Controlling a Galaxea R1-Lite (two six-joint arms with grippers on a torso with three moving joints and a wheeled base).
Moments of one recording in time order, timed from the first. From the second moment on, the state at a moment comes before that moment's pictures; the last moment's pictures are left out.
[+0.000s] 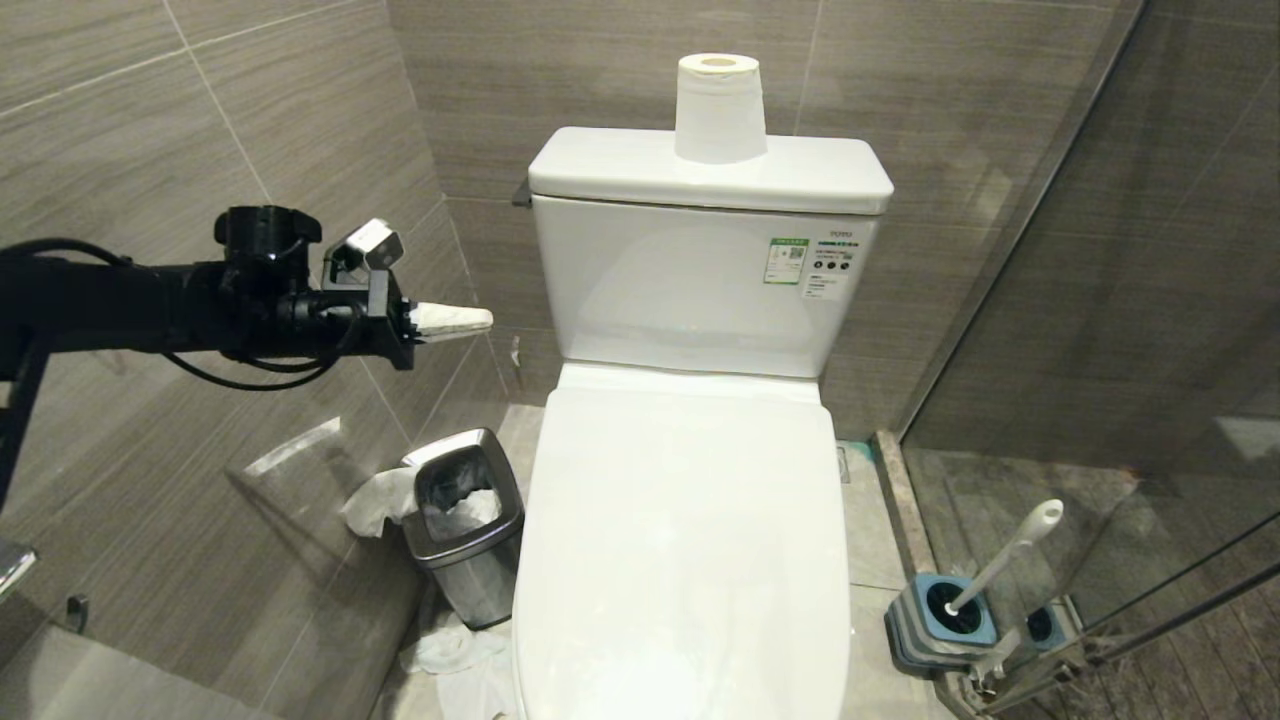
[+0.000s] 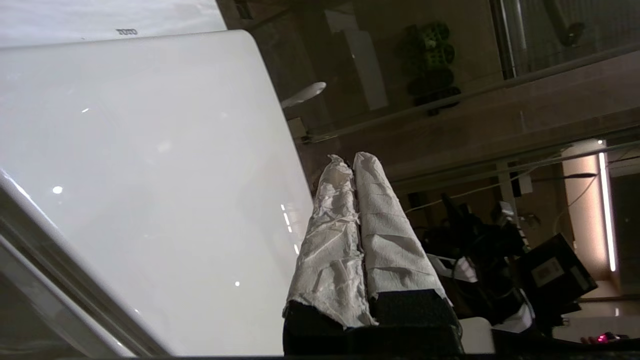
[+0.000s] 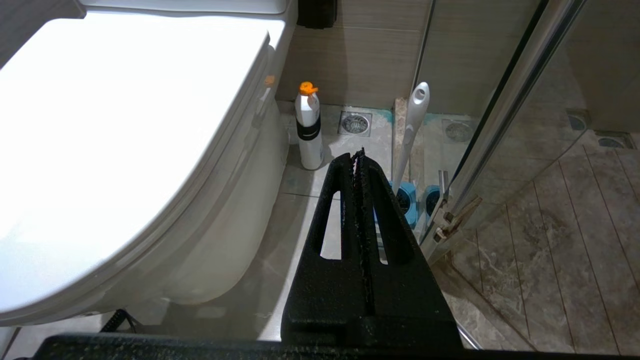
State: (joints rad) left arm 0.01 2.17 -1.79 0.14 -1.33 -0.34; right arm 0.01 0.00 0.00 0.00 -0.02 0.08
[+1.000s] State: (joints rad) left arm 0.06 2.27 -1.47 0.08 -1.32 -0.23; right arm 0.01 0.00 0.00 0.00 -0.02 0.08
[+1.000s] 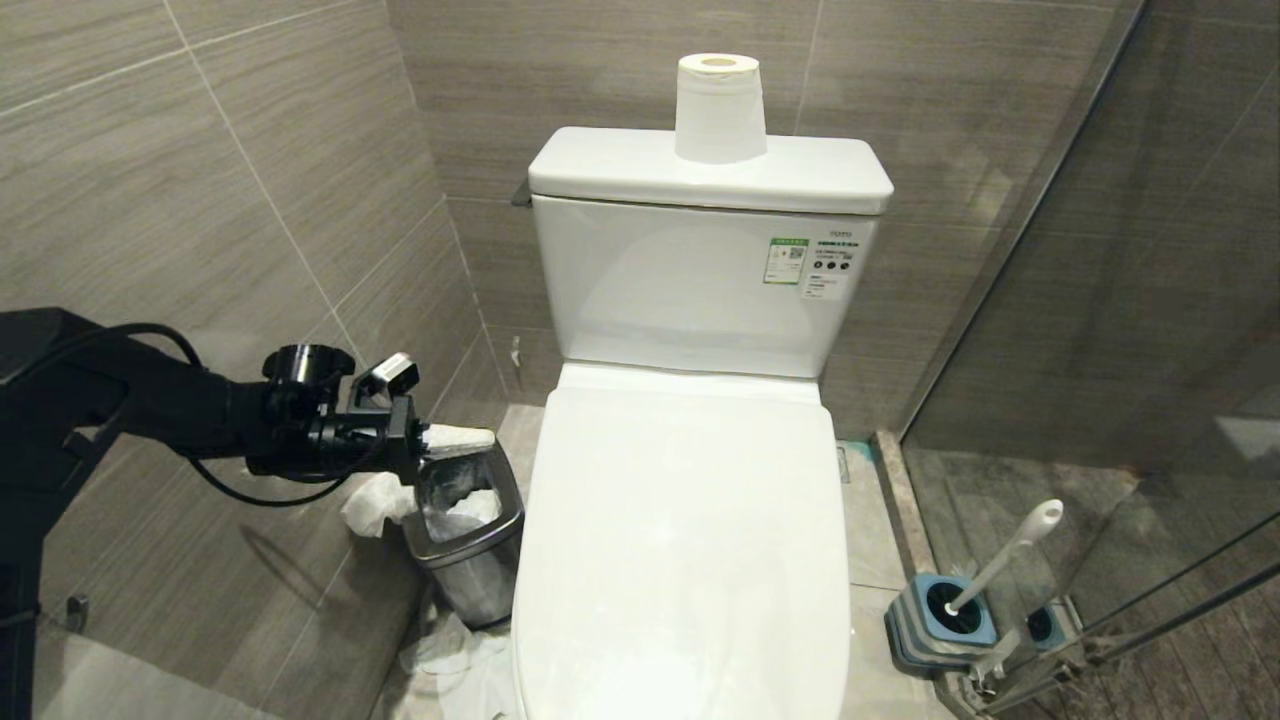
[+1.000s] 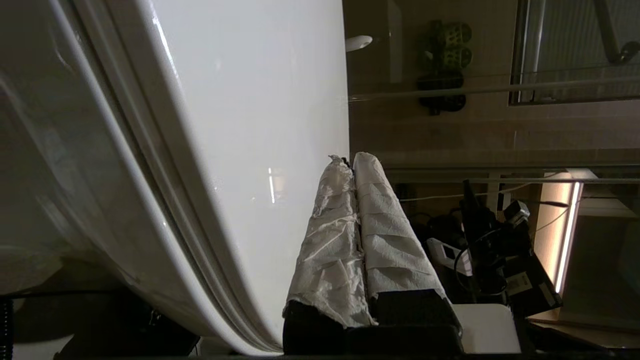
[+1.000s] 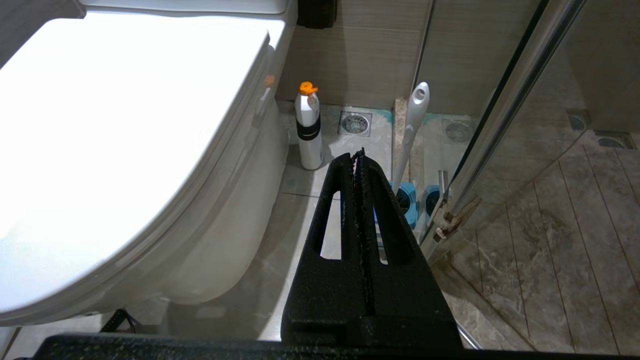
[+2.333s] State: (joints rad) left arm 0.09 2.29 -1.42 -0.03 -1.29 -0.25; right arm 0.01 0.00 0.00 0.00 -0.02 0.08
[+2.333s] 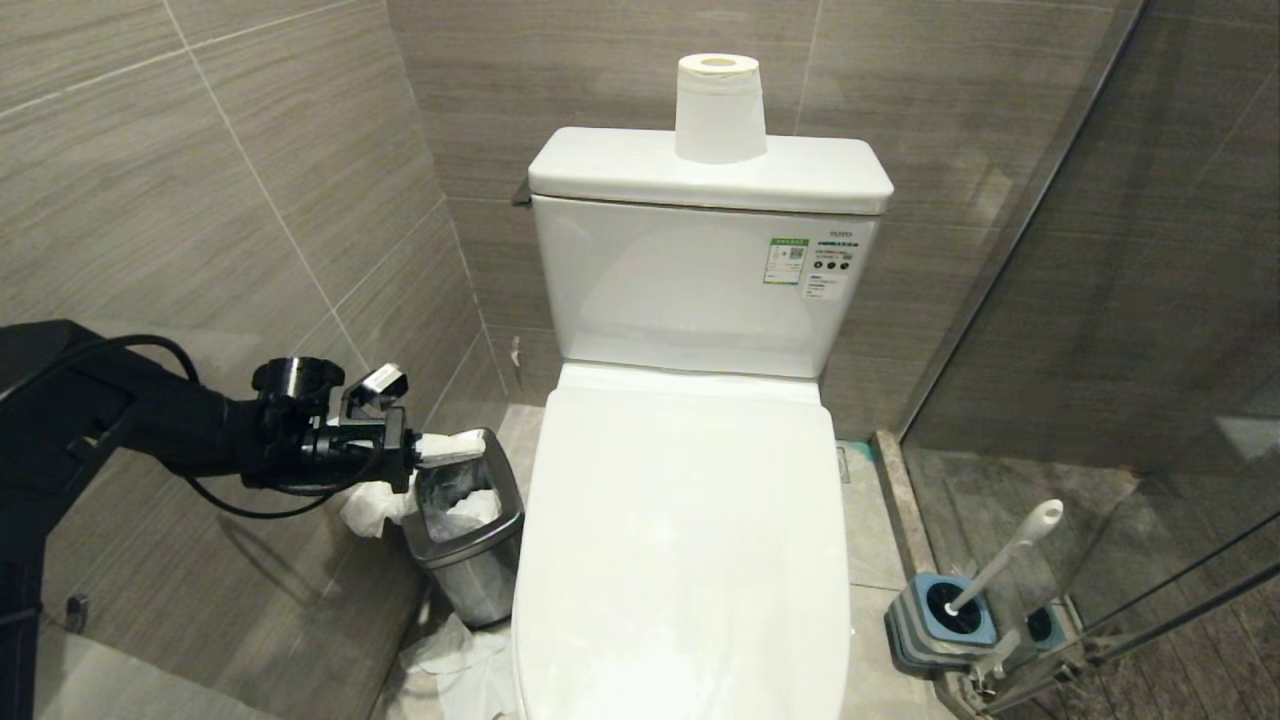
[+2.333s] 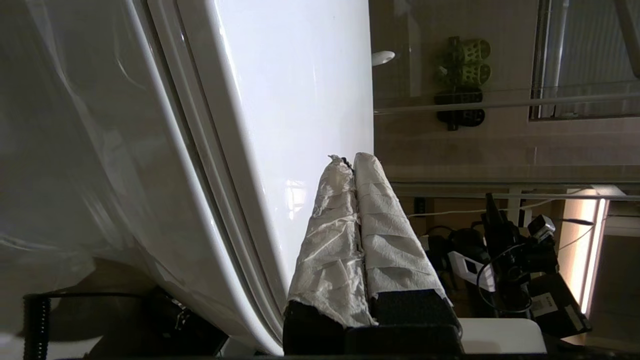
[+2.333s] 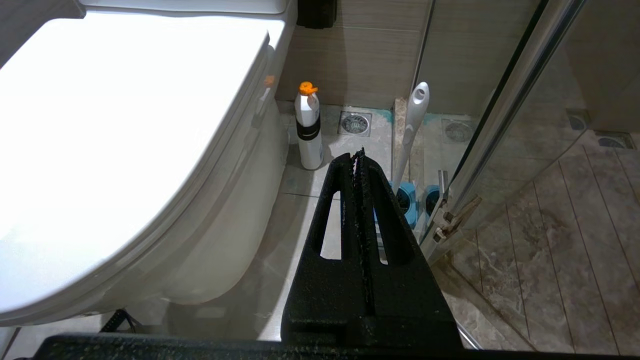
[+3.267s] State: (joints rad) left arm 0.08 2.30 -1.45 -0.04 -1.29 -0.29; right arm 0.01 0.00 0.00 0.00 -0.02 0.08
